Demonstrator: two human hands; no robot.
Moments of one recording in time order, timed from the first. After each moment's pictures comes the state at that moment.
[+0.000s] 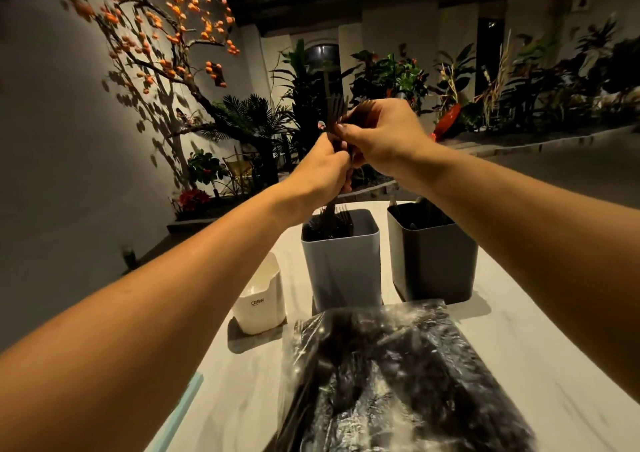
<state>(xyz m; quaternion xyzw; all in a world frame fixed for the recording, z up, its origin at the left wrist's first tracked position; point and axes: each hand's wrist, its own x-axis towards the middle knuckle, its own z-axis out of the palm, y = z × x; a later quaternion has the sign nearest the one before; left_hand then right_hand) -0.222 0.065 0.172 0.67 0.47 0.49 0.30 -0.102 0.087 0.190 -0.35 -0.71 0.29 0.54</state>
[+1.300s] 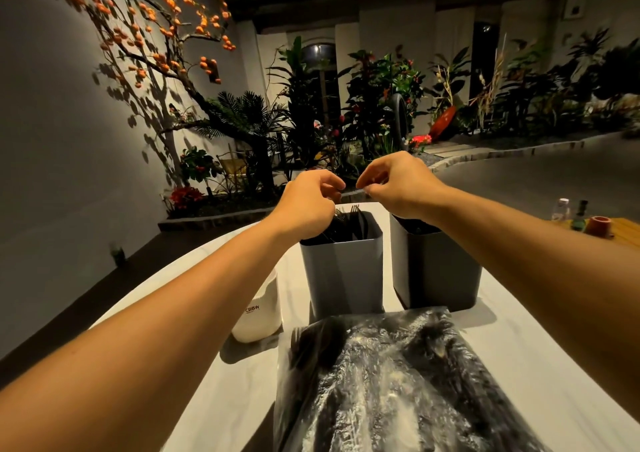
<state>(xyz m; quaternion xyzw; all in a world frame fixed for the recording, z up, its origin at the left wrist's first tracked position) -0.254 0.088 0.130 0.69 0.61 0.38 0.12 -0.088 0.123 0.139 -0.49 -0.78 0.13 0.37</state>
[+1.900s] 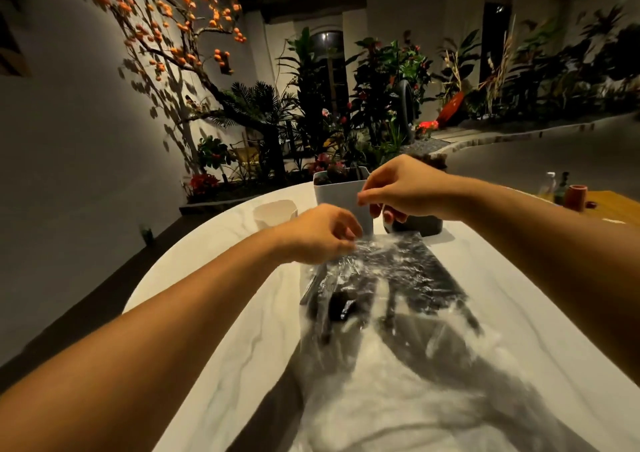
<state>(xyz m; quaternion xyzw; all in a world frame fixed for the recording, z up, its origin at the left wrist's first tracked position) -0.235 -0.112 0.097 0.78 0.57 0.15 0.21 -0.050 -0.070 0.122 -0.43 -0.82 0.27 0.27</state>
